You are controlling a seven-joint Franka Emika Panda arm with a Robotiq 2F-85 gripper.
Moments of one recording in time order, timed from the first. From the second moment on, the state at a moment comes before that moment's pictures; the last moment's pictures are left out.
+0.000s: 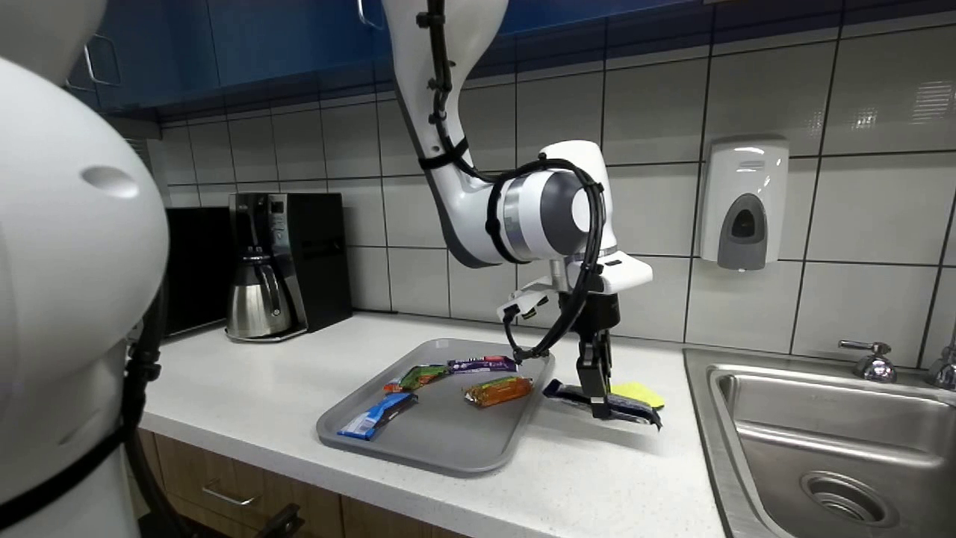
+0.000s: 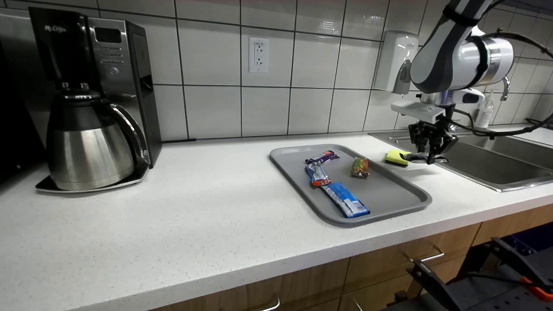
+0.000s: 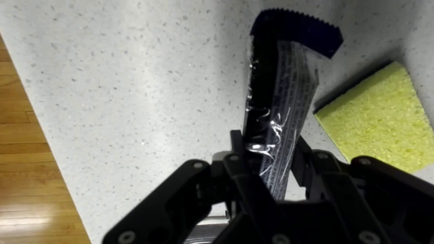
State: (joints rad) arm -0.03 0.28 -0.38 -2.39 -0.11 2.74 1.23
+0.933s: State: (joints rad) arm 0.06 0.20 -0.28 -2.51 -0.17 2.74 1.25
